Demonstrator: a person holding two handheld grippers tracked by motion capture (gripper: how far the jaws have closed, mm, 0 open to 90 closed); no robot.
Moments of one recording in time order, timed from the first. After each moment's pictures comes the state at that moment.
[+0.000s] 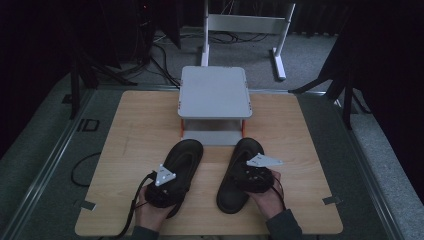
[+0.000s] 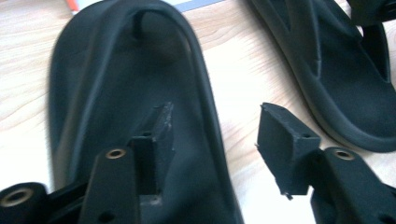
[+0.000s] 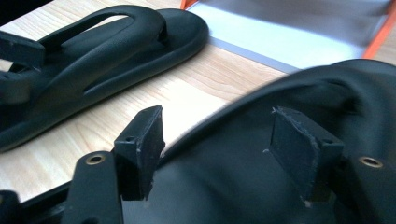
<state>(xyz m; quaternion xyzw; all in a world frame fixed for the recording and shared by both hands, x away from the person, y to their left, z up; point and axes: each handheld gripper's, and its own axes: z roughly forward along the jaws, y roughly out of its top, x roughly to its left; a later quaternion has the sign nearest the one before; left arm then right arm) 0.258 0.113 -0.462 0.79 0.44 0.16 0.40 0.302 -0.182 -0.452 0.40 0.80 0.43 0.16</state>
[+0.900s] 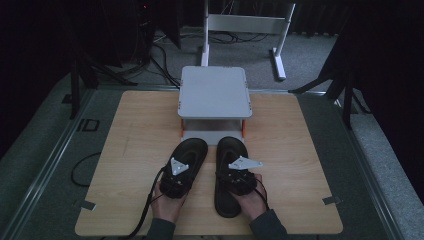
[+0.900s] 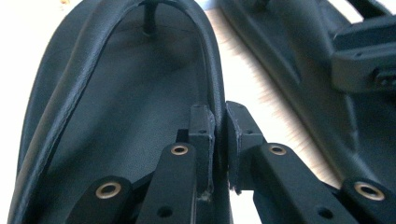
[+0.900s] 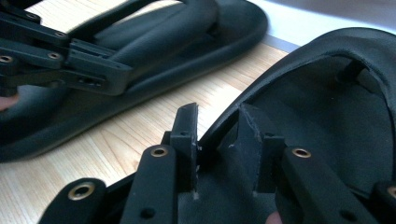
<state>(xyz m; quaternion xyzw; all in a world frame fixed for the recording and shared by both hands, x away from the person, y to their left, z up) 0.283 0.079 -0.470 0.76 0.49 0.16 0.38 0.300 -0.141 -0.464 0.38 0.81 0.42 0.14</state>
